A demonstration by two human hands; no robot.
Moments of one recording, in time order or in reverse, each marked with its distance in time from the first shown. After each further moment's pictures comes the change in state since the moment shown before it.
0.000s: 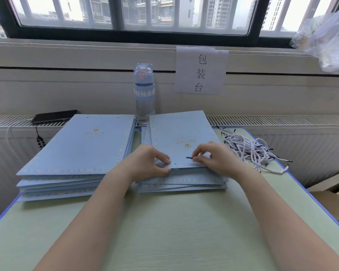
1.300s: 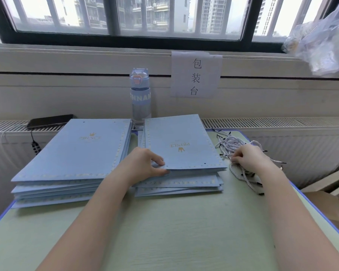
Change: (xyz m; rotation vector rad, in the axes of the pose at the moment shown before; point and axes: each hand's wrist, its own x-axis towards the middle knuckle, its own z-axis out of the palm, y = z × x) left_hand 0.002 0.001 0.001 0.070 0.048 -0.053; right_hand -0.019 0.059 -0.047 -0.287 0.029 0.606
